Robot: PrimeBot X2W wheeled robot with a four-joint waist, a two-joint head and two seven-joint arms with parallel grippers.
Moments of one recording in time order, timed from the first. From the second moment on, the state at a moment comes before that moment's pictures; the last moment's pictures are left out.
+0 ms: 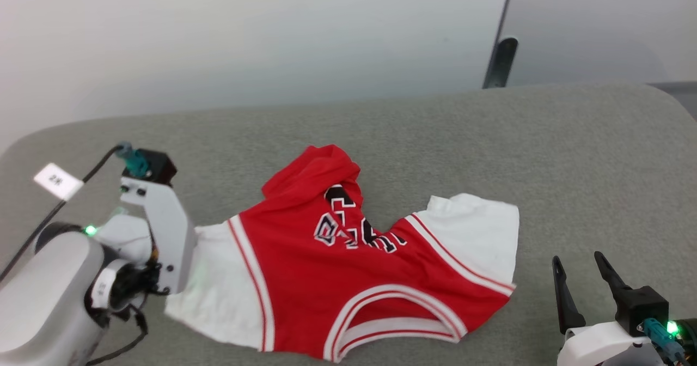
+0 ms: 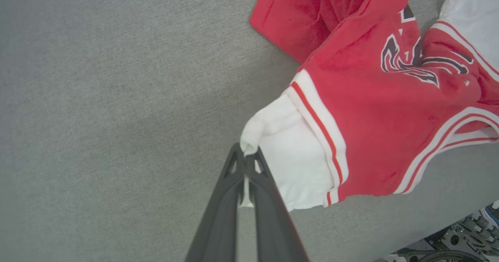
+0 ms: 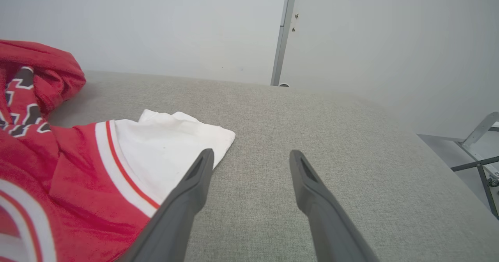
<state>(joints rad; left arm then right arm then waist) -0.58 0.71 -0.59 0.17 -0.87 0.11 0.85 -0.11 -0.07 -0.08 0.37 -0.04 0.13 -0.26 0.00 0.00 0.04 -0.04</state>
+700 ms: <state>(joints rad) -0.54 0.69 -0.62 0.46 -0.83 0.09 0.74 -0.11 -0.08 -0.06 0.38 -0.04 0.13 -0.26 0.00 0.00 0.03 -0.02</state>
